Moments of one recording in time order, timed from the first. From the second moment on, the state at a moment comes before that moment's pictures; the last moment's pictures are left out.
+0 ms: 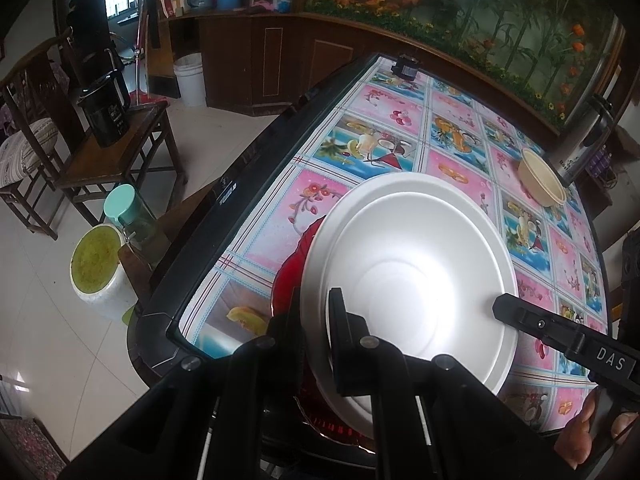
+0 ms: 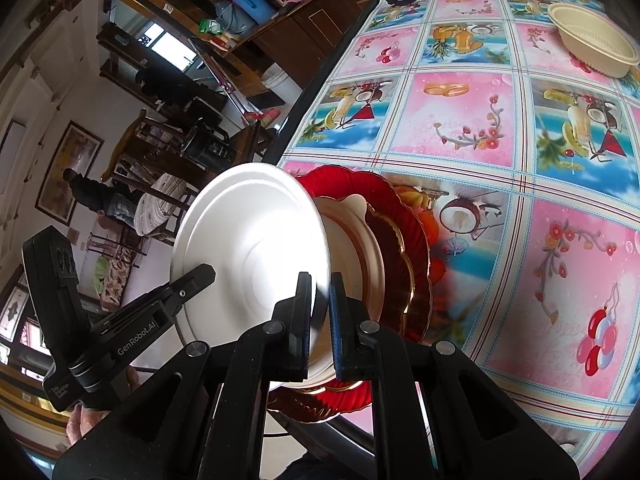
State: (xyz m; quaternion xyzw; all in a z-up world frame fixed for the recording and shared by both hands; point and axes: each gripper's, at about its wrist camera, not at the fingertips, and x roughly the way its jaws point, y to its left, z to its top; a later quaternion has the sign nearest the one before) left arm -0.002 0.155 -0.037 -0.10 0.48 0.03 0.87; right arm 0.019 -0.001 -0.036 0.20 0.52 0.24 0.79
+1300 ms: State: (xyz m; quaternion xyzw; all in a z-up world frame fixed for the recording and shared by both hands) left arm 0.005 0.154 -0.049 -0.08 0.49 0.04 0.86; right arm 0.020 -0.001 -0.047 0.21 0.53 0.24 0.79
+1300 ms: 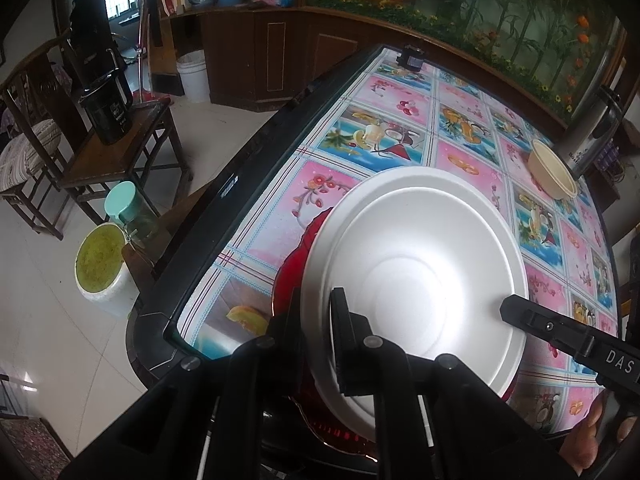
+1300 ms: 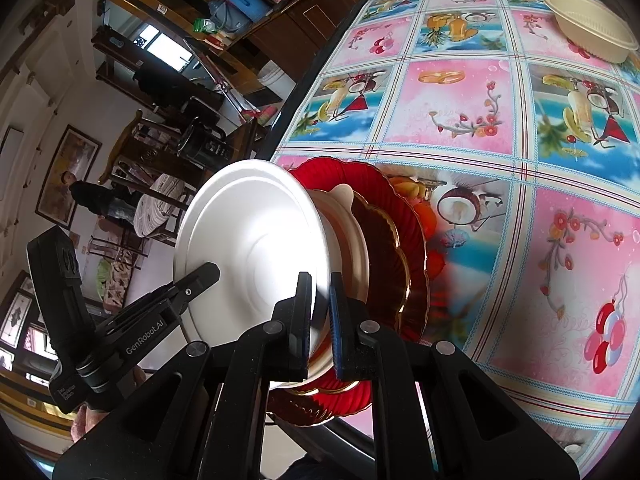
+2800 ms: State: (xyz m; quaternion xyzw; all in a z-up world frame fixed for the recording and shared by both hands) left arm -0.010 0.137 -0.022 0.03 0.45 0.12 0.88; right arm 0.006 -0.021 -0.027 0.21 0.51 0.24 0.80
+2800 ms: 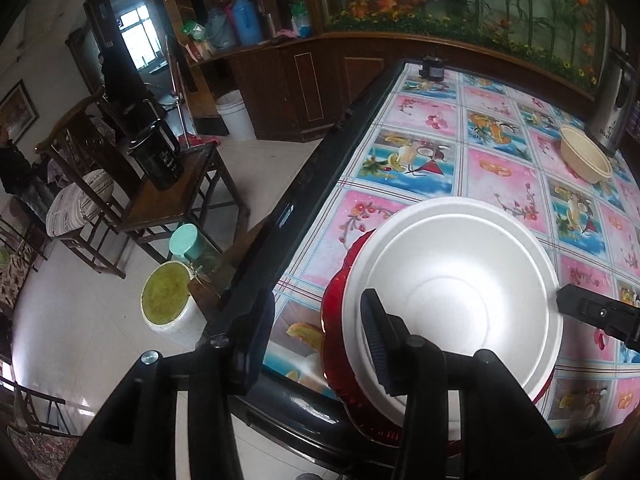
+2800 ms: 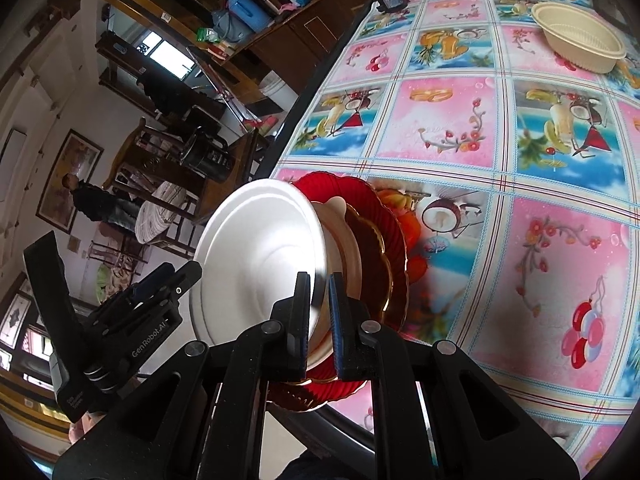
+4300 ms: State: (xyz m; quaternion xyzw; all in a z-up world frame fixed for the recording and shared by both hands) left arm -0.034 -0.016 0.048 0.12 0.31 0.06 0.94; right arm -0.029 -0.201 0.017 0.27 0.42 0.12 0.86
